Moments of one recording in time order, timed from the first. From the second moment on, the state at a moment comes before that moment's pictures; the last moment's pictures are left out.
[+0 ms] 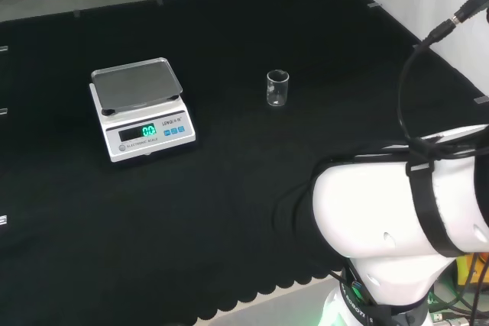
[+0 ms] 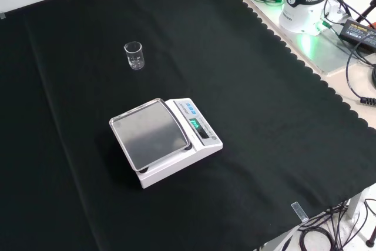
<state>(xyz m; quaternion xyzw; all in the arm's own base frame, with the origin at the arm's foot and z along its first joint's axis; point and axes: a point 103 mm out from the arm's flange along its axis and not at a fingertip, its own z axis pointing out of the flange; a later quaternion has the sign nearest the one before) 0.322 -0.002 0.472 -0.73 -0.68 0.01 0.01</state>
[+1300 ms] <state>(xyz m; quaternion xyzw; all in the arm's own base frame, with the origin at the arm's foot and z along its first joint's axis) 0.403 -0.024 0.389 -0.71 -0.70 -0.01 0.10</state>
